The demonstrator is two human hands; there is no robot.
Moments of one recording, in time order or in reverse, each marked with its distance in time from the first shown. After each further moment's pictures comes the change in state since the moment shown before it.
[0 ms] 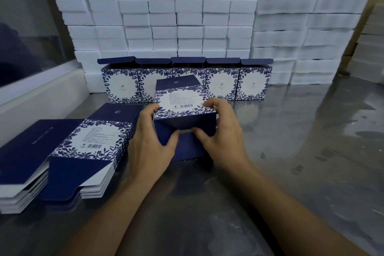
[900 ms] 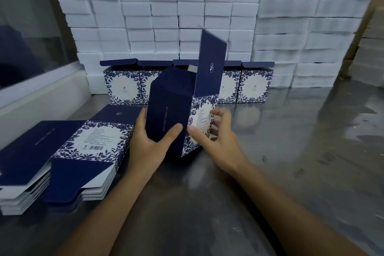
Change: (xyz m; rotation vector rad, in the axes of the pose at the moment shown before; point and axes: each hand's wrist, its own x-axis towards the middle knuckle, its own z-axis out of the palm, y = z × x) left_hand 0.009 -0.005 -0.002 -0.433 -0.121 -0.438; right_hand -0.006 0.007 0.004 0.372 -0.217 0.348
